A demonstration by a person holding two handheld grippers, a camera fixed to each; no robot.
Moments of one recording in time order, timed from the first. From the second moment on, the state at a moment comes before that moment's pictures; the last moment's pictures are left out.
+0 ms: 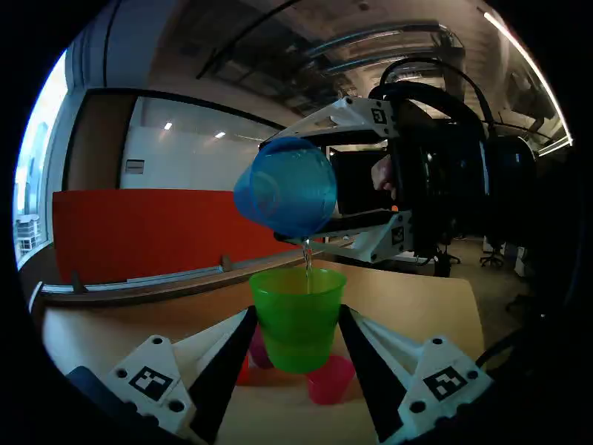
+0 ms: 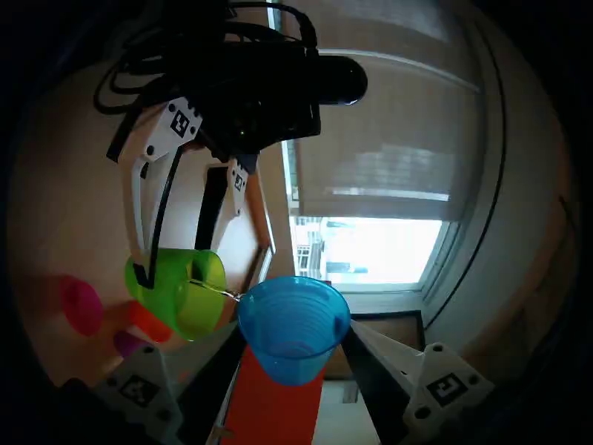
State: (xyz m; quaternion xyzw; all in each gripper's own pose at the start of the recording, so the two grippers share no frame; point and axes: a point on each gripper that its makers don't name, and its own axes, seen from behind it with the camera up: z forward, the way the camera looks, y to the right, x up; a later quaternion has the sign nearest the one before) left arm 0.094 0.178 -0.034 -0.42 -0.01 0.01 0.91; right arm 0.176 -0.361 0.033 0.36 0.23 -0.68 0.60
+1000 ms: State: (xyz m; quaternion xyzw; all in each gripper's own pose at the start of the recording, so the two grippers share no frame) left arm 0.095 0.176 -0.035 -0.42 -0.01 0.01 0.91; right arm 0.173 -0.358 0.032 0.36 0.24 -0.67 0.60
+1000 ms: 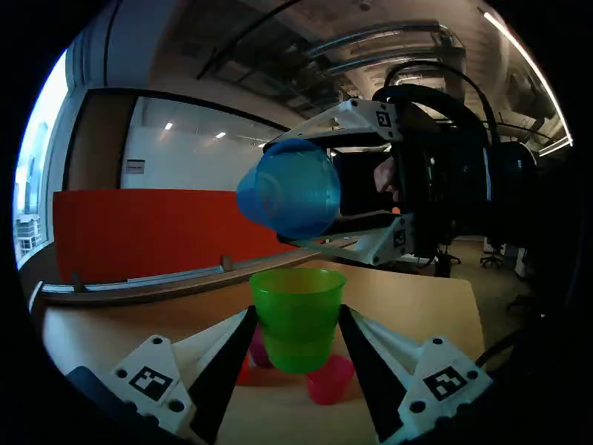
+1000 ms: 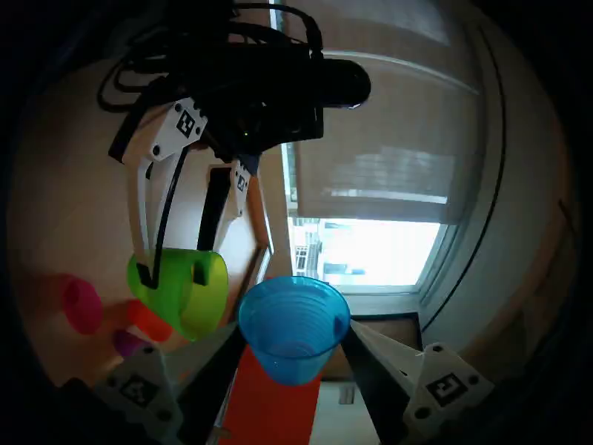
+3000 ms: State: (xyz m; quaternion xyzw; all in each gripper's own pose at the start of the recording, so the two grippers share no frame) left arm 0.091 0.171 -0.034 -0.41 -0.02 0.02 0.91; right arm 0.144 -0.271 0.041 0.43 -0.05 -0.08 0.90
